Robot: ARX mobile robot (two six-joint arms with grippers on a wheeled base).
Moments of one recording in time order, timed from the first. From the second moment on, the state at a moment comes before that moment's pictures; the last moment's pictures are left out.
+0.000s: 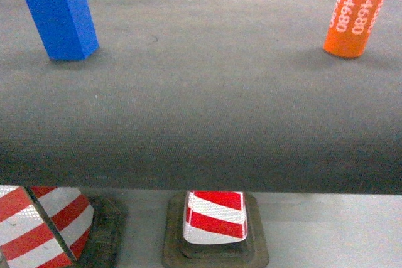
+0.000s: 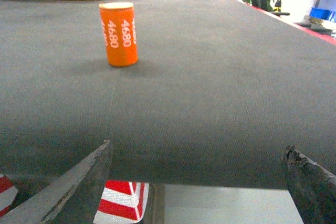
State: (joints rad) left arm 0.00 0.01 0.01 0.00 0.00 0.00; right arm 0.00 0.01 0.01 -0.01 0.00 0.00
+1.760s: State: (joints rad) left arm 0.00 0.01 0.01 0.00 0.00 0.00; right arm 0.00 0.01 0.01 -0.01 0.00 0.00
